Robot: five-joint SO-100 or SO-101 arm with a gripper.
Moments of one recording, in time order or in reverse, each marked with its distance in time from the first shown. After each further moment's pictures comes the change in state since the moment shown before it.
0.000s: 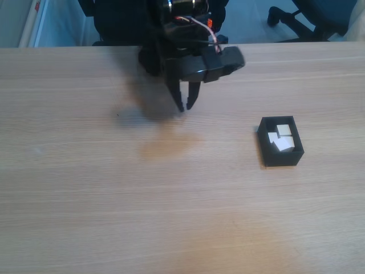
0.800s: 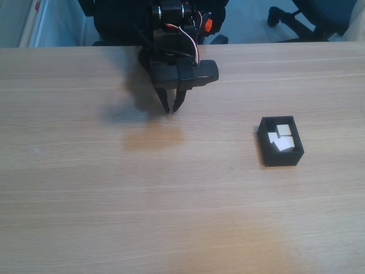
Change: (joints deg) arm 8.4 20.3 15.1 14.5 2.6
